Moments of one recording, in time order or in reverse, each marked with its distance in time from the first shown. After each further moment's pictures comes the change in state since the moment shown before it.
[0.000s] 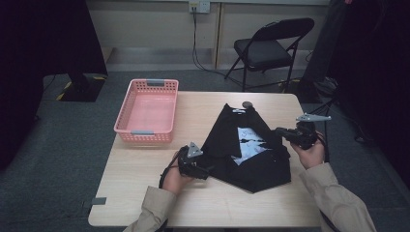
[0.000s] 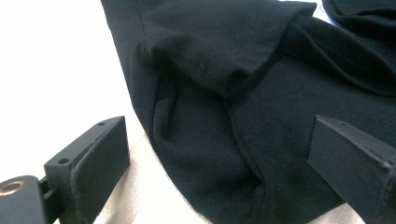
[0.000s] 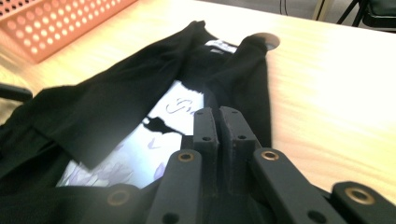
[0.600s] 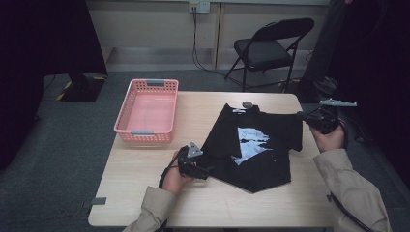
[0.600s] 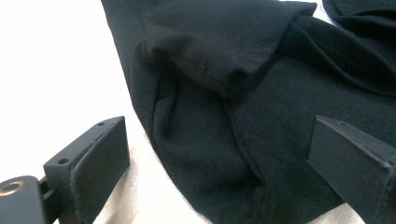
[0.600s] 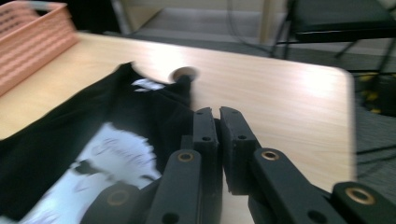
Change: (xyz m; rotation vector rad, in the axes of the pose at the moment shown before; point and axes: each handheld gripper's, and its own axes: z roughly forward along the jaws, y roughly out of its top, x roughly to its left) left arm 0.000 0.000 0.000 0.000 0.002 -0.001; right arm -0.065 0.028 -0.030 -0.075 -0.157 0.089
